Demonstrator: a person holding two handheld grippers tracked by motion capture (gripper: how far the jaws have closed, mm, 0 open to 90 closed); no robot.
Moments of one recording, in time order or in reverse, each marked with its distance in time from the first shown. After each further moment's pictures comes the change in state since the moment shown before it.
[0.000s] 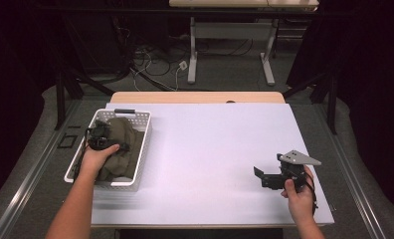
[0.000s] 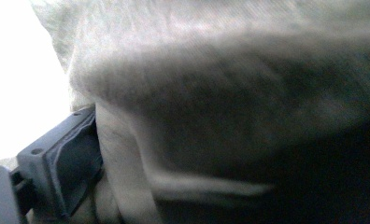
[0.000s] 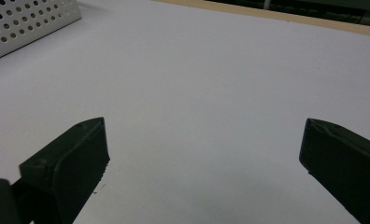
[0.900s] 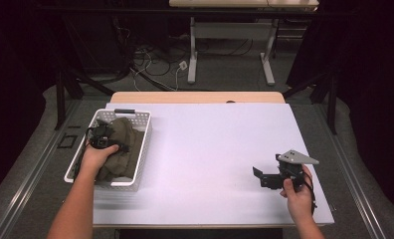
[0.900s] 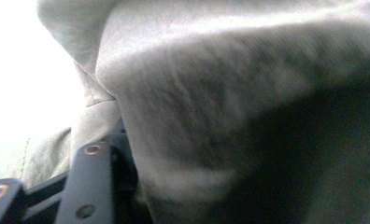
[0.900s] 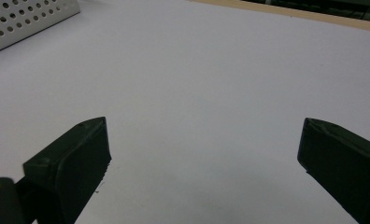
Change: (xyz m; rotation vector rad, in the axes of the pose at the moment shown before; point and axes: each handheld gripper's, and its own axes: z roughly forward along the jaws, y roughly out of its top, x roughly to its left) left arm -0.001 0.002 -0.002 0.024 -0.089 0.046; right arm 0.000 0.000 0.004 0.022 0.002 -0.006
